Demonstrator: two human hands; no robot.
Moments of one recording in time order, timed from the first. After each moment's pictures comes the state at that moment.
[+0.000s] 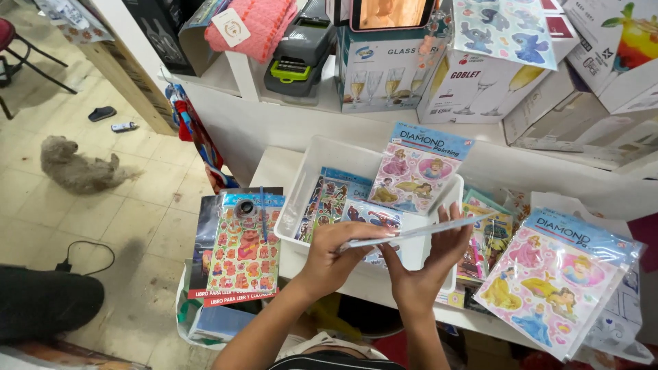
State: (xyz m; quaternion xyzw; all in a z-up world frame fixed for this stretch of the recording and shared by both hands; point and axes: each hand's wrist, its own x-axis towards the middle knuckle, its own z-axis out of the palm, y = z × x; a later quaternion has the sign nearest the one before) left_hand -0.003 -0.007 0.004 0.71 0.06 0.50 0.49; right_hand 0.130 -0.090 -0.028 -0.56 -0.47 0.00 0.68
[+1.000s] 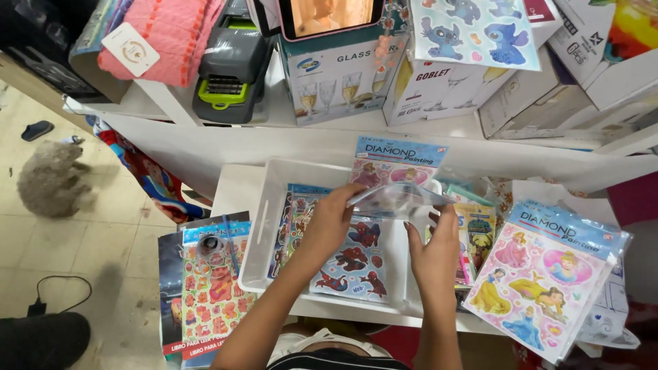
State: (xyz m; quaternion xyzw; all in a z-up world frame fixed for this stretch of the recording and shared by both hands) left_hand 0.102 0.121 -0.076 0.81 0.27 0.31 0.43; right_hand 0.244 -0.028 -0.052 -0.83 -0.36 0.06 0.41
